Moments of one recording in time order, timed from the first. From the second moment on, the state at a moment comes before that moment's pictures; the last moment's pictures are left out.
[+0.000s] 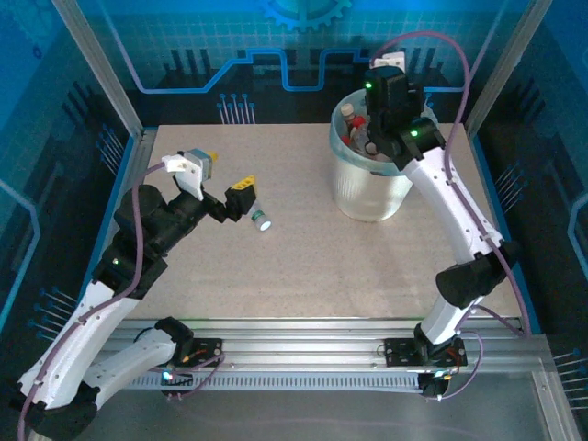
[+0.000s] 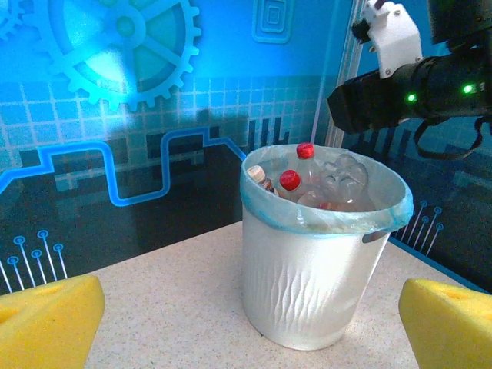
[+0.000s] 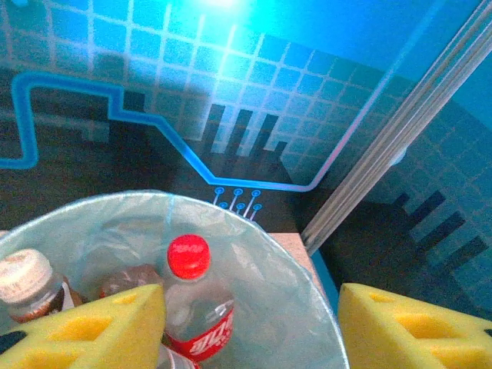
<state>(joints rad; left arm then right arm) -0.49 0.81 1.07 -0.24 0.07 -0.09 0.46 1.71 2.00 -0.69 0.83 -0.07</state>
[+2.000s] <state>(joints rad) -0.45 0.86 1.16 -0.48 -0.41 -0.23 0.70 1.78 2.00 -0.81 0.07 0.16</state>
